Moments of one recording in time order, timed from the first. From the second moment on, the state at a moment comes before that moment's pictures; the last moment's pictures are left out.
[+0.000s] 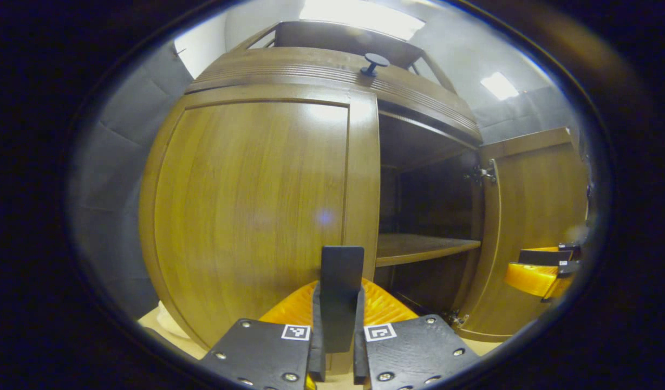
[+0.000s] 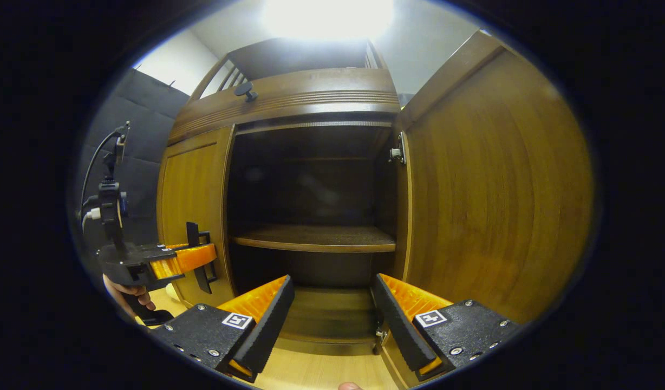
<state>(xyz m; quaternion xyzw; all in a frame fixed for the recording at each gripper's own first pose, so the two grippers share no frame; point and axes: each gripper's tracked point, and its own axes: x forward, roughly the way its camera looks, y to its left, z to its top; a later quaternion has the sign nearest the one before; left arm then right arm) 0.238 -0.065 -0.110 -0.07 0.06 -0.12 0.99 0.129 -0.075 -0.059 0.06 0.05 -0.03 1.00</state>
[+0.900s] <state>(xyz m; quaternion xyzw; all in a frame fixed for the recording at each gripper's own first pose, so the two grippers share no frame) 0.226 -0.055 -0.087 -0.07 0.03 -0.17 0.98 0.130 -0.074 -0.062 0.04 0.09 -0.01 1.00</state>
